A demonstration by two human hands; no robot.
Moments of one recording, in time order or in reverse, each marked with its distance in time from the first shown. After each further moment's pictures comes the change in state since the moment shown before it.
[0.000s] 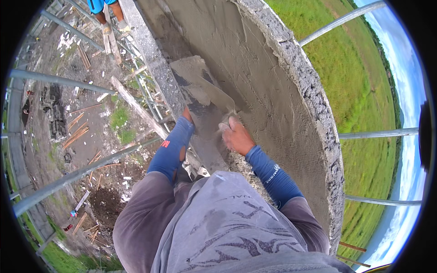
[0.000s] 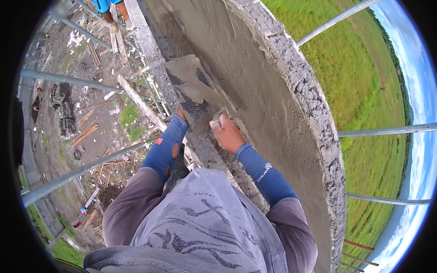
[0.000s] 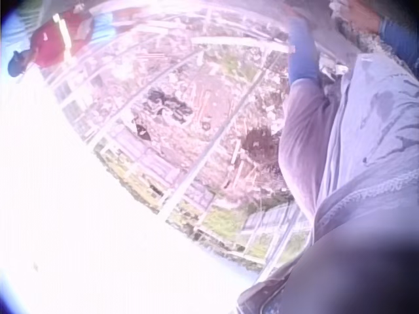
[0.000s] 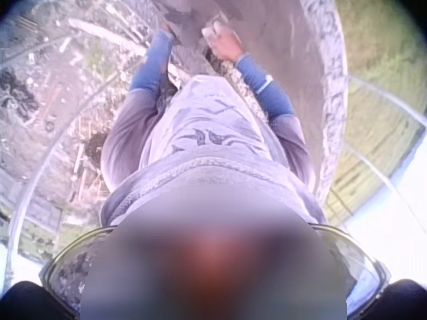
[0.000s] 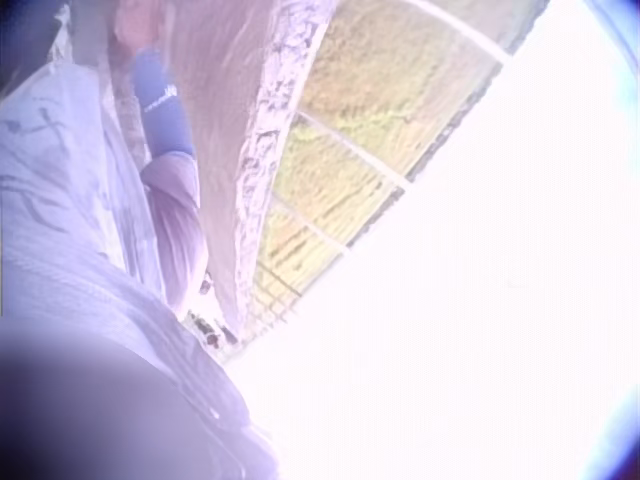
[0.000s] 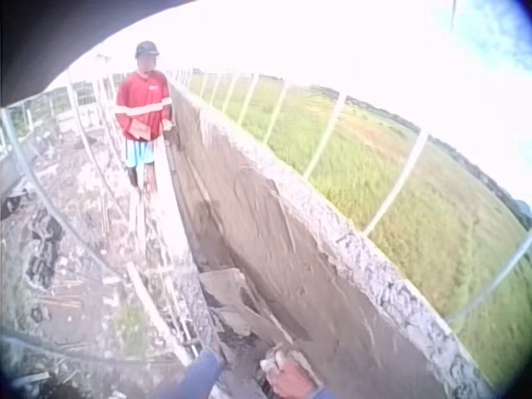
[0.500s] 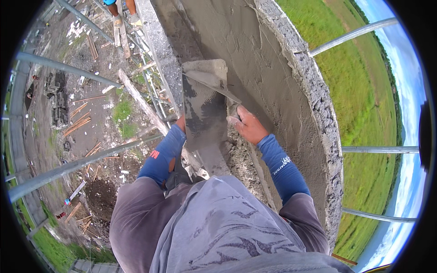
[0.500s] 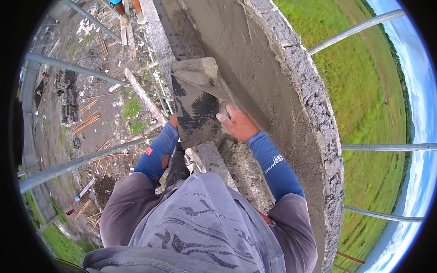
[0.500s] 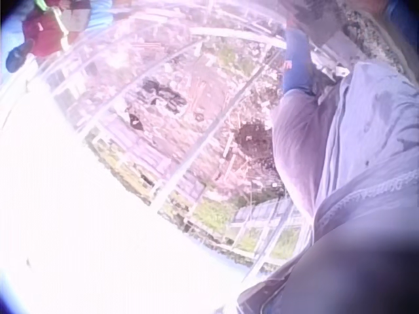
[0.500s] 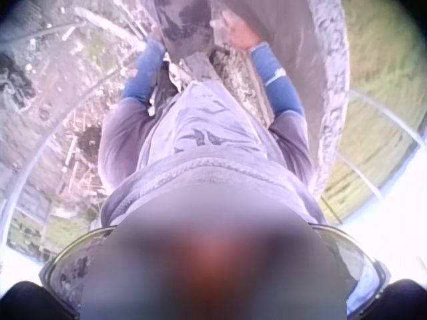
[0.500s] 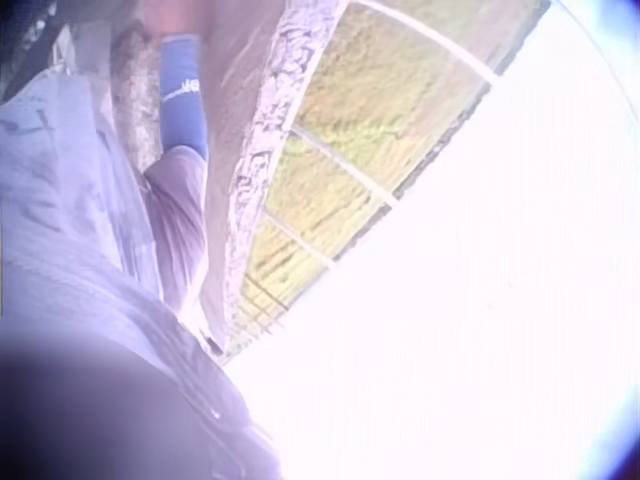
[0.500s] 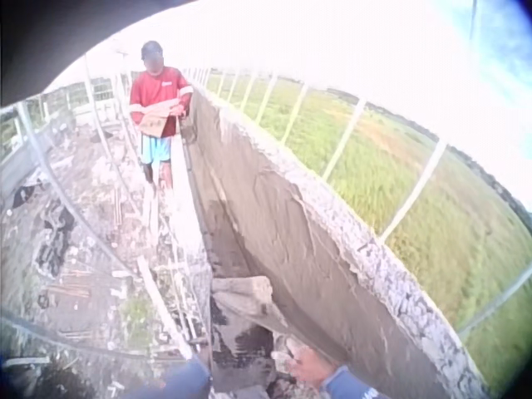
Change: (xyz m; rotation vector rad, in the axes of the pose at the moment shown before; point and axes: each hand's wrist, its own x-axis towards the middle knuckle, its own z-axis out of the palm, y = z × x) left_hand -0.020 0.023 -0.022 0.074 0.073 -0.095; right_hand 0.049 -0.017 -0.041 -0.118 -0.232 -0.197
